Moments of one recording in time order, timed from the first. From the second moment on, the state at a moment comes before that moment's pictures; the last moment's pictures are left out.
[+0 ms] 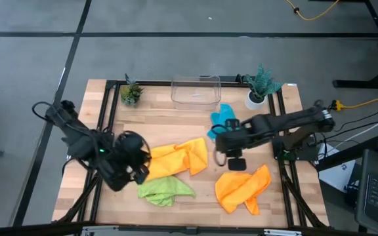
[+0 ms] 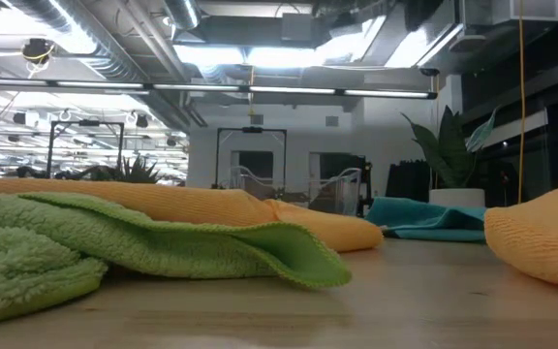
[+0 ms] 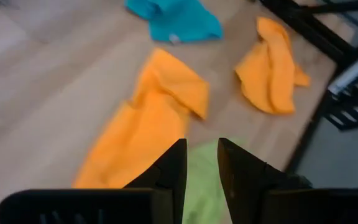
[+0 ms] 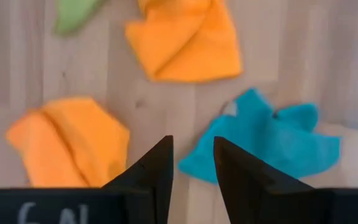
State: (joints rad) left arm -0.71 1.49 1.76 -1.44 -0.65 -1.37; right arm 0.28 1.60 1.68 -1.34 0.16 0.21
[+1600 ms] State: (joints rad) left arm -0.54 0.82 0.37 0.66 -0.54 -0.38; right arm 0.27 1.61 0.94 0.08 0.02 0.60
